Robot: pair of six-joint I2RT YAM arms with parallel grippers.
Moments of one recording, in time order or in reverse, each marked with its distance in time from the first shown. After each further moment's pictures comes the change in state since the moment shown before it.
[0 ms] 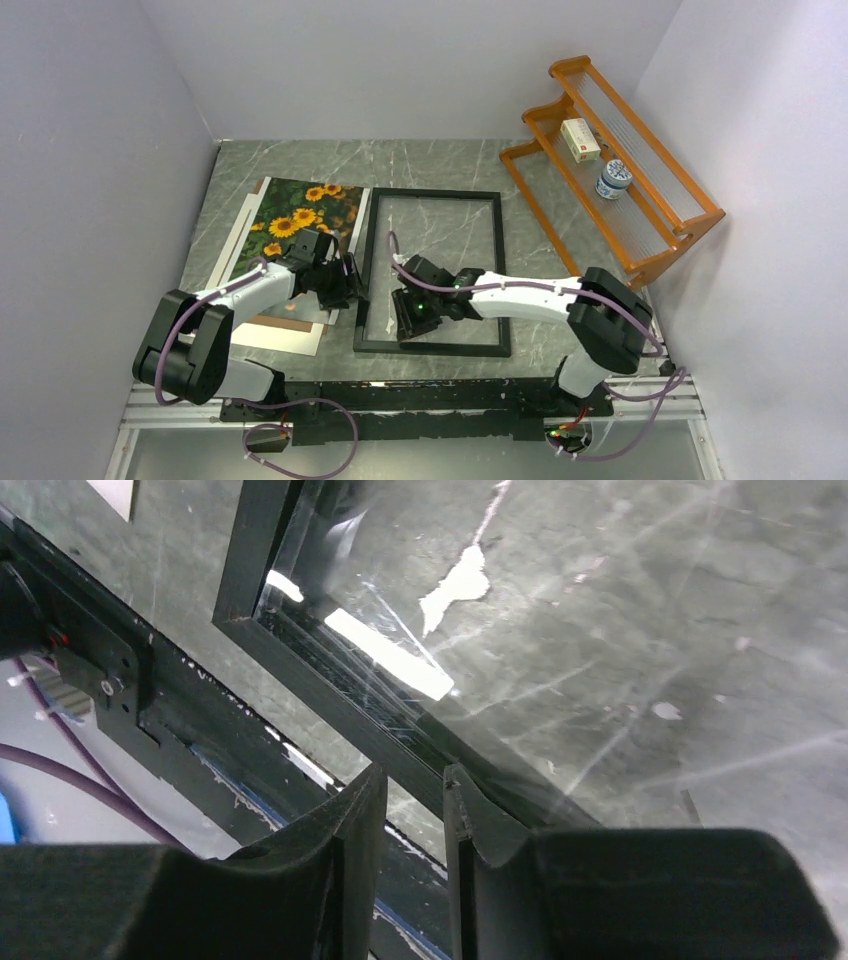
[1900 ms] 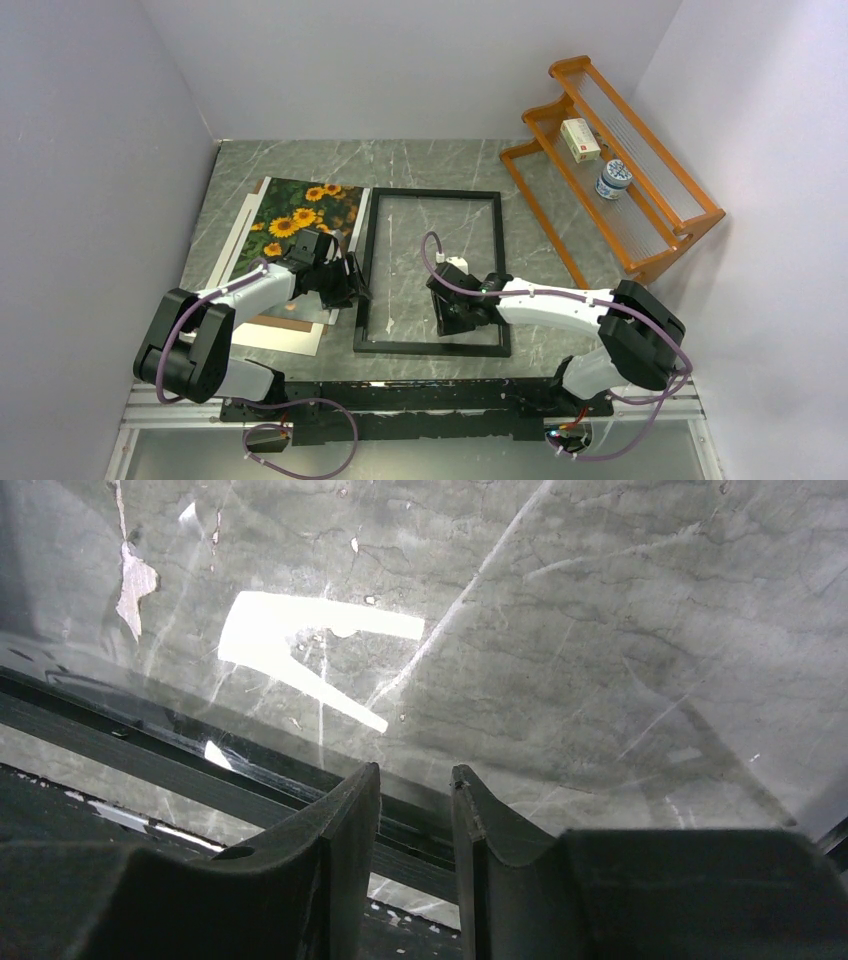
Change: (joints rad) left arm 0.000 0.007 -0.015 0.053 0.040 -0.008; right arm -0.039 -0.136 -0.145 -0.145 0.270 0.071
